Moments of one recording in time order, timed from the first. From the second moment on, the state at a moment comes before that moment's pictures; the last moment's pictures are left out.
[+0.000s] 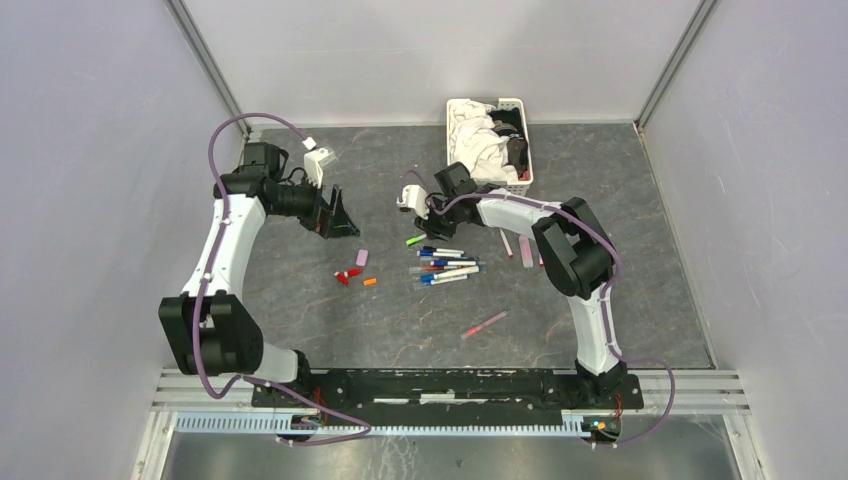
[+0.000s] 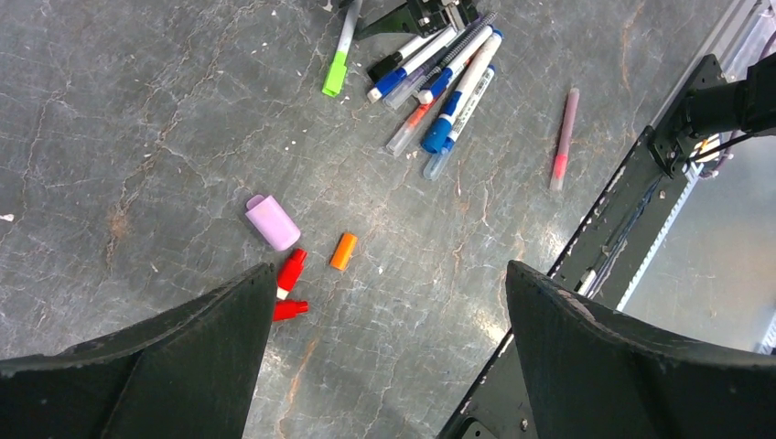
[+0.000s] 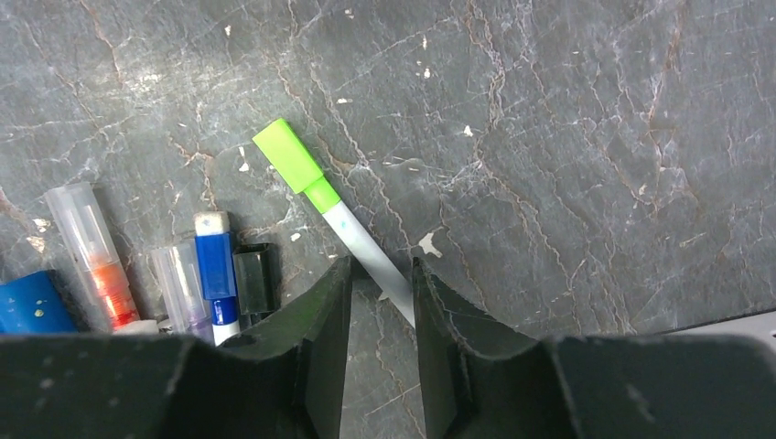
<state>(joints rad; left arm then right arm) 0.05 1.43 1.29 -0.98 0.85 0.47 0.62 2.13 1.49 -0.30 -0.40 -0.71</state>
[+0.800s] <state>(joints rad) 0.05 1.44 1.30 -1.04 0.89 0.55 0.62 2.13 1.49 -0.31 -0.44 -0.69</state>
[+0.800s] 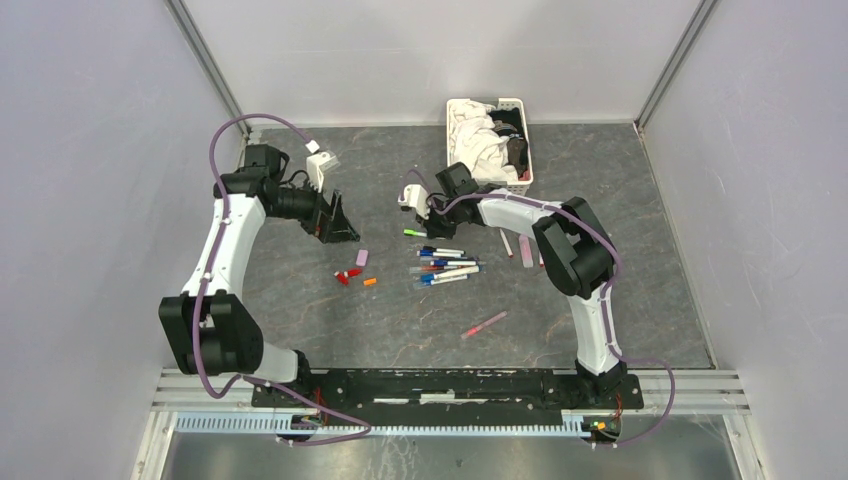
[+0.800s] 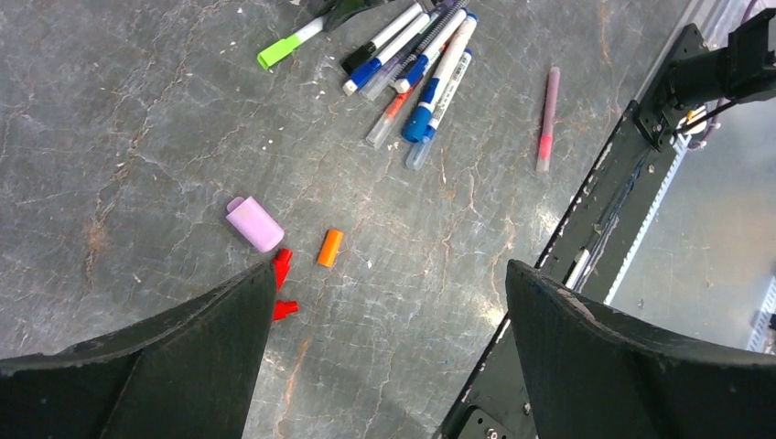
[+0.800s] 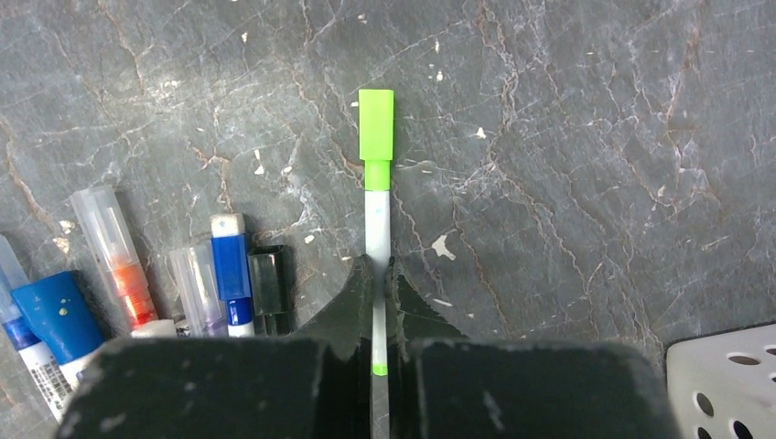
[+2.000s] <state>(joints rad) -0.15 1.60 1.30 -1.17 1.05 0.85 0.66 1.78 1.24 -0.18 -0.97 -0.34</state>
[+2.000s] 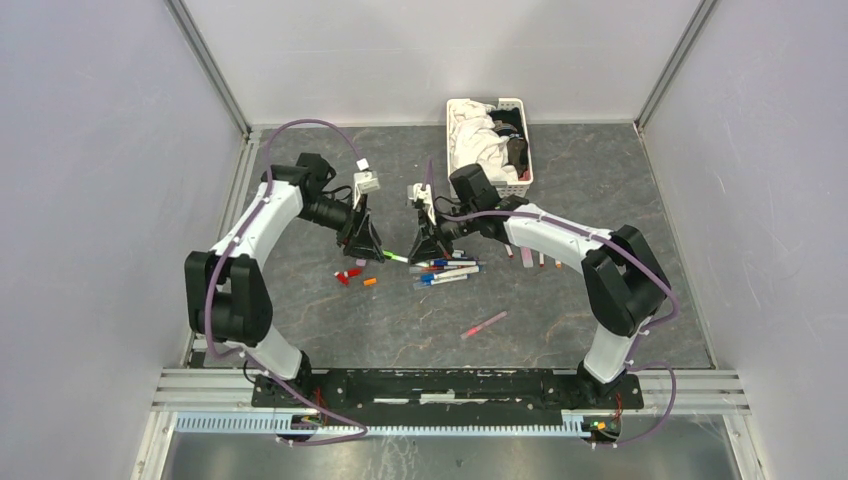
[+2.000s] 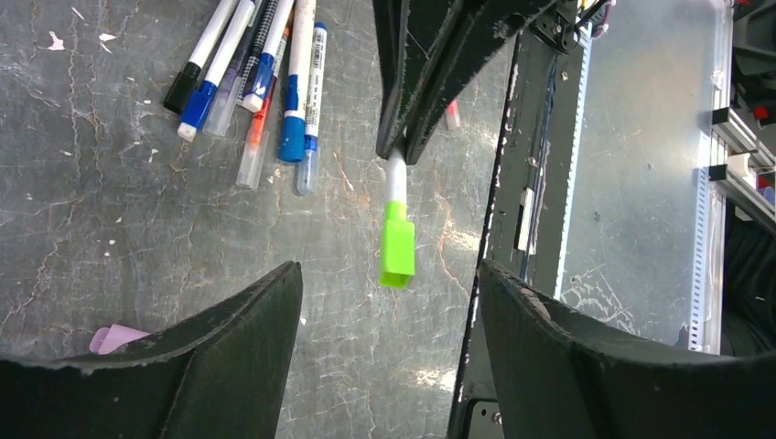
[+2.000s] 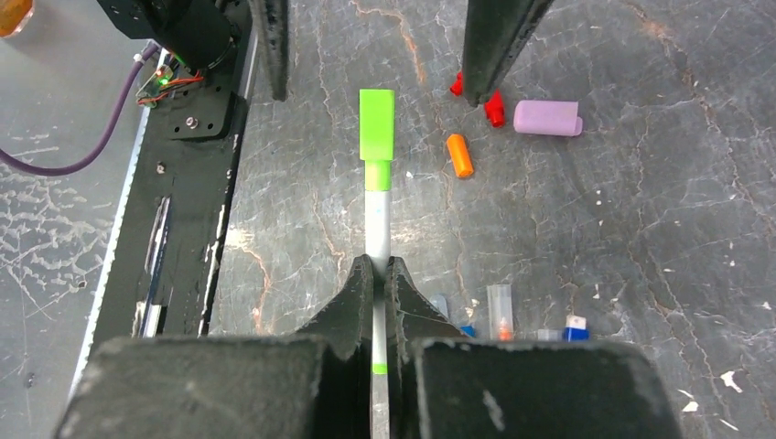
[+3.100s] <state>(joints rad) -0.19 1.70 1.35 -1.43 1.11 1.14 0.68 1.81 1.22 0.10 -1.11 -0.03</state>
